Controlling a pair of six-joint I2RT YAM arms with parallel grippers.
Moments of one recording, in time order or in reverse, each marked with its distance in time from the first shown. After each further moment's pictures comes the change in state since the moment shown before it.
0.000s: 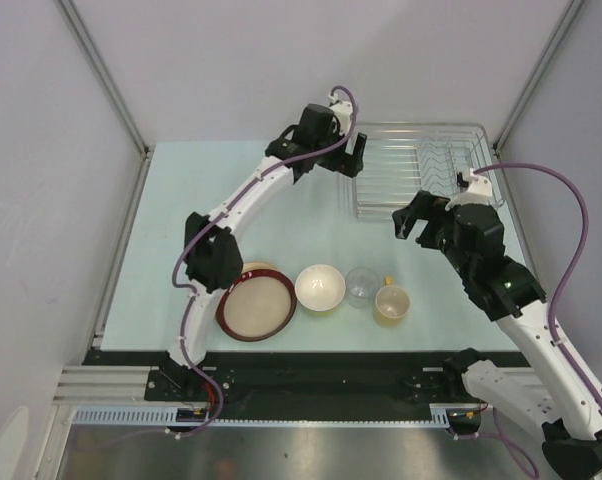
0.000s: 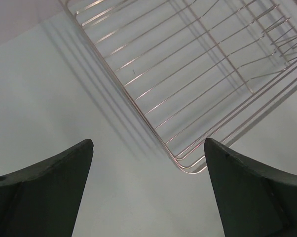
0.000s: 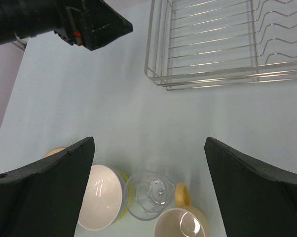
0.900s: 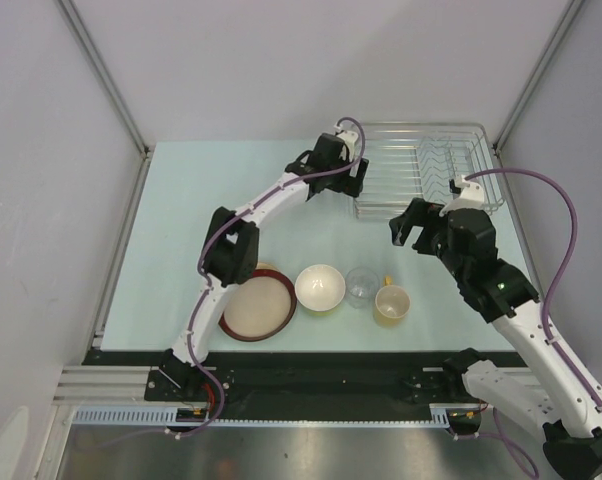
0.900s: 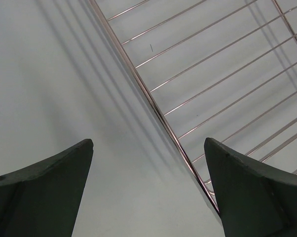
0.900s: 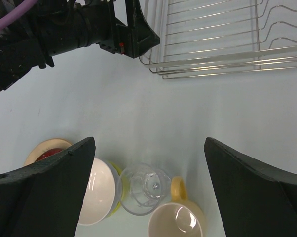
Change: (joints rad) left arm -0.019 0.213 -0.065 0.161 -0.074 -0.048; right arm 0.014 -0.008 -0.065 0.010 -0.003 -0.003
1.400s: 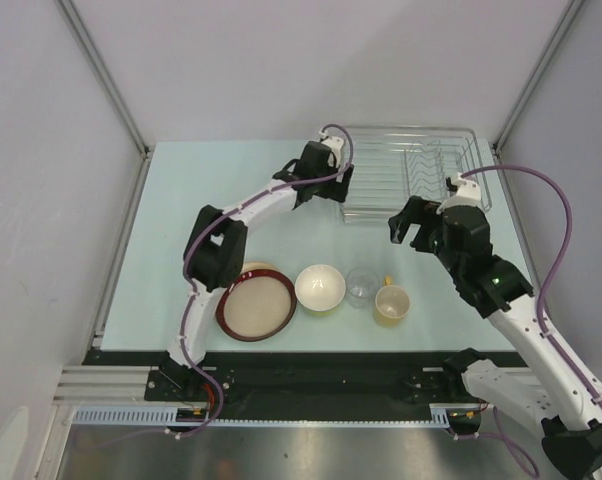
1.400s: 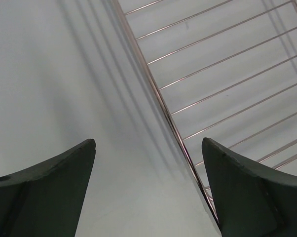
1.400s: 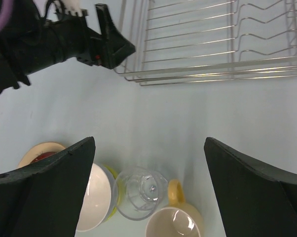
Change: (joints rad) left arm 0.023 -0.151 -0.298 0.157 -0.072 0.002; right arm 0.000 0.024 0.000 0.012 0.015 0.000
